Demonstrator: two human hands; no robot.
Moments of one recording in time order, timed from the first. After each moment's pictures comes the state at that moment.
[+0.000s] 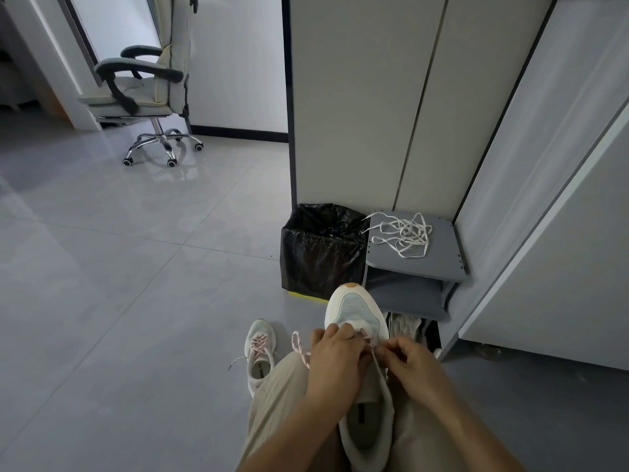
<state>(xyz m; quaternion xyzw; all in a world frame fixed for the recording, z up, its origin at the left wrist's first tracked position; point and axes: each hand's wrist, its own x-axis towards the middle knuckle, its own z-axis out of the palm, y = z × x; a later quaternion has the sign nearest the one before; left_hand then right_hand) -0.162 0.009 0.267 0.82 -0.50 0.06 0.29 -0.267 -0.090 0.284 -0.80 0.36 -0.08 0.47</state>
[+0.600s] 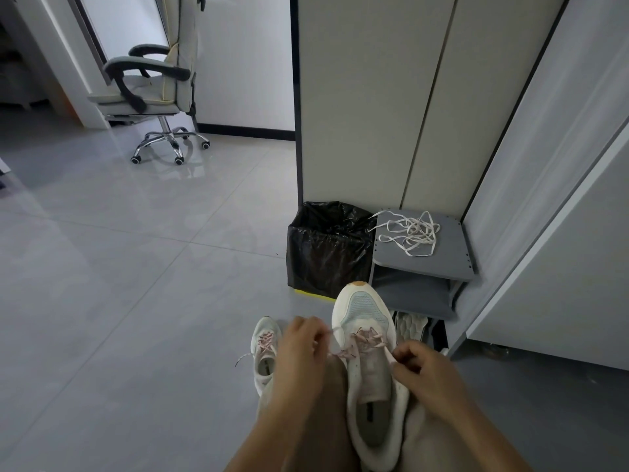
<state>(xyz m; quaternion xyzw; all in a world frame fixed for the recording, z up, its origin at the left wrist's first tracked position) -0.133 0.047 0.273 0.83 -0.34 -0.05 0.44 -0.281 -0.083 0.287 -0.82 0.35 -0.11 0.44</state>
